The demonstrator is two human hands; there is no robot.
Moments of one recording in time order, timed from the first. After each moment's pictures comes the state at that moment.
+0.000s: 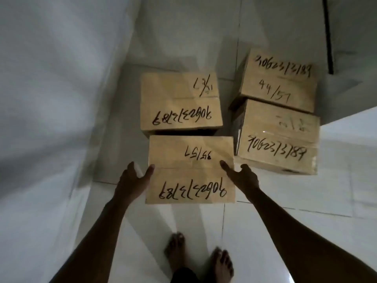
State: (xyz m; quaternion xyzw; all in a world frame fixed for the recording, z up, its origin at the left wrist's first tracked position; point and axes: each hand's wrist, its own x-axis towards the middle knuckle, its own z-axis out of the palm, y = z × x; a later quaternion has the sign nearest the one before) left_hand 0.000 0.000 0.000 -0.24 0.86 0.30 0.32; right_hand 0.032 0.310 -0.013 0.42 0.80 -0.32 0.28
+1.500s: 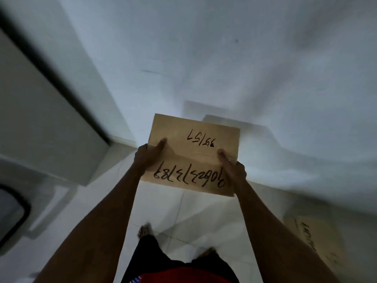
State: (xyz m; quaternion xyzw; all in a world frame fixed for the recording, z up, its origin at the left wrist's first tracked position) left_hand 0.732 -0.051 0.624 -0.76 0.38 0.48 -0.23; right_hand 0.461 -0.015 0.613 -0.25 0.78 -0.28 0.49
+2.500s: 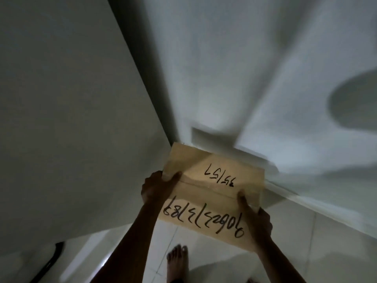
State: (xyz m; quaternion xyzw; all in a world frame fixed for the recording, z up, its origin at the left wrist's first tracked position) left_hand 1.229 -0.292 0.165 -0.87 0.39 0.30 -0.08; right_hand 0.966 -0.258 0.149 -0.26 0.83 -0.16 0.48
